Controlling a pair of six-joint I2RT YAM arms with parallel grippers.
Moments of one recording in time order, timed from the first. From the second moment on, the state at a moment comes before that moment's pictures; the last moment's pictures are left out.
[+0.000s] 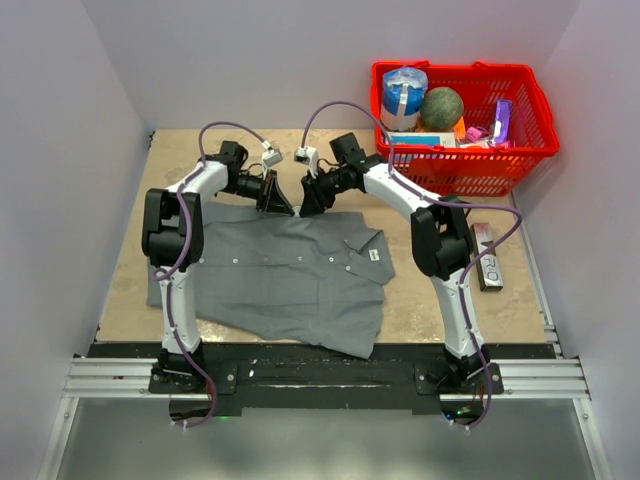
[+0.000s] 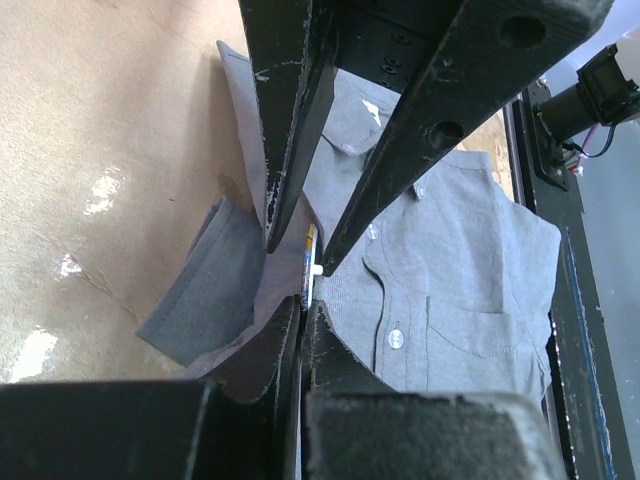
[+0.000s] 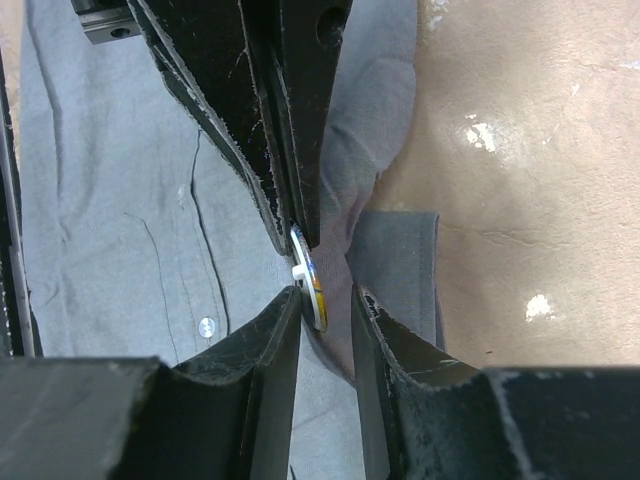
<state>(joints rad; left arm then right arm) -0.13 2.21 1.69 -0.77 1.27 0.68 0.51 2.27 1.92 -0.55 -0.80 -0.28</state>
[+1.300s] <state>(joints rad) -0.13 2.22 1.70 -0.76 1.29 0.63 0.50 2.27 1.92 -0.53 -0.83 -0.22</state>
